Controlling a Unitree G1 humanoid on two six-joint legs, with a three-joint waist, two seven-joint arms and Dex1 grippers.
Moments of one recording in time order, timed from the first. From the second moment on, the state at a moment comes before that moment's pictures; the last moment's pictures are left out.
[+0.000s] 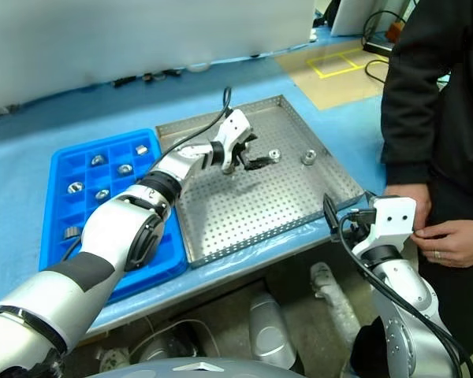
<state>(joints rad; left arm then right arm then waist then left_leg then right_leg) -1.27 0.04 -0.05 1.34 0.11 -0.13 -0.72 0.21 -0.30 -0.28 -0.72 0.35 0.55 0.17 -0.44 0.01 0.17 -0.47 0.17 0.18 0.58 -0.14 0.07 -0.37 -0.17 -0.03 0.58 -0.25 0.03</state>
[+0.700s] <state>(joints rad) -1.20 0.03 -0.09 1.37 0.26 -0.04 -0.45 0.25 -0.29 -0.26 -0.72 0.33 0.55 0.17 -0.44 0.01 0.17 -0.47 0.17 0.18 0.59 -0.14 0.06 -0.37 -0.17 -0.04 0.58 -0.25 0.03</state>
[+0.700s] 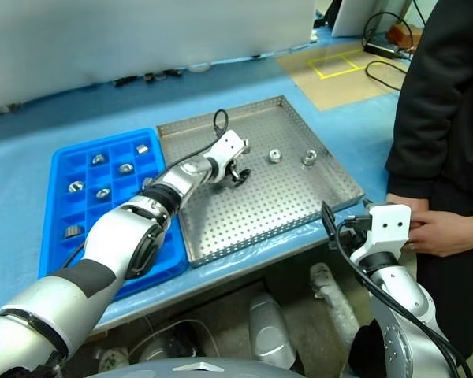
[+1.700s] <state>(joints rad) -1.20 0.06 -0.02 1.36 0.19 -0.05 -0.68 0.13 -0.31 -0.26 -0.69 0.34 0.56 0.20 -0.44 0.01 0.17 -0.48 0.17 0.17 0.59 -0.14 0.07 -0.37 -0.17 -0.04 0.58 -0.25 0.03</state>
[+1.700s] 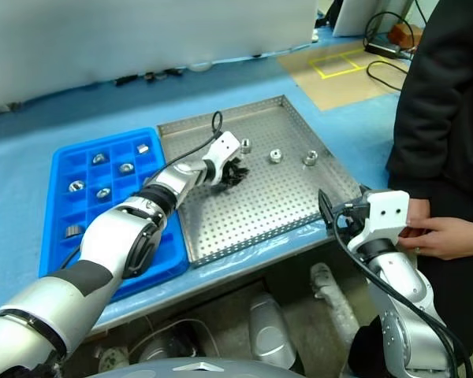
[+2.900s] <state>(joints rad) -0.73 0.48 0.04 0.38 -0.16 0.27 -1.16 -0.55 -0.32 0.09 -0.14 0.41 0.50 0.67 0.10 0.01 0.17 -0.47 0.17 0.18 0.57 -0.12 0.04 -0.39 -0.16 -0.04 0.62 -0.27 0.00</state>
